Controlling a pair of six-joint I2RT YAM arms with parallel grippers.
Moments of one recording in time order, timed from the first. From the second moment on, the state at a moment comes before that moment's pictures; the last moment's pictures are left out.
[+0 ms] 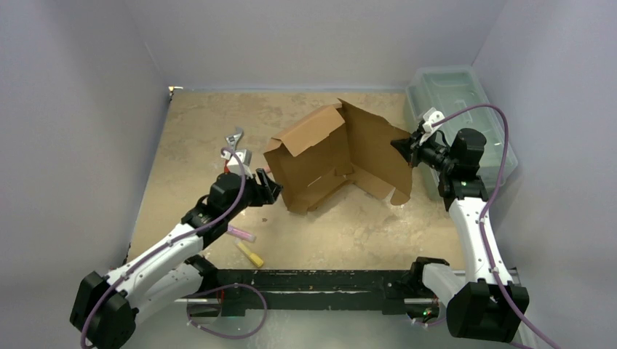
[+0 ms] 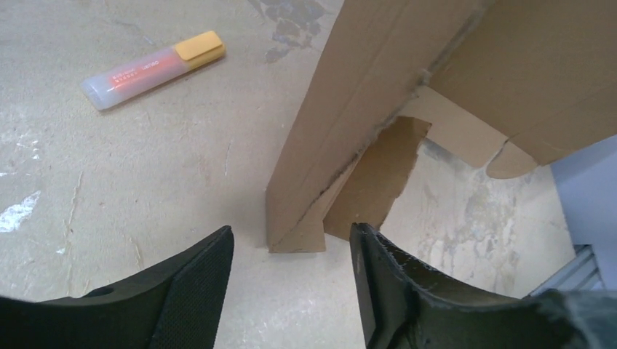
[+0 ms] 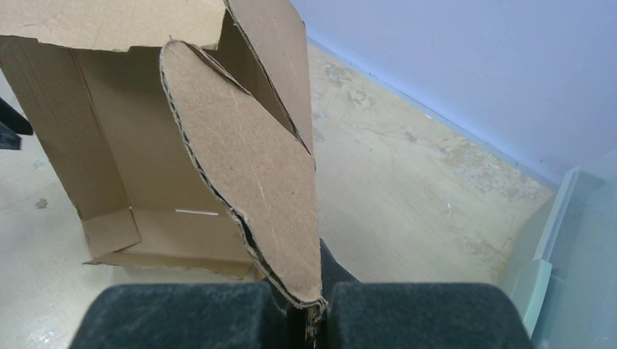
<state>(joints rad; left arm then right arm) -0.58 0.83 0.48 -0.04 -0.05 -0.63 -0.11 1.00 0.83 -0.07 -0.80 -0.24</state>
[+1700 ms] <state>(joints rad) -0.64 1.30 0.96 -0.09 -0.48 -0.38 -0.10 0.96 0.82 0.04 -1.03 -0.04</state>
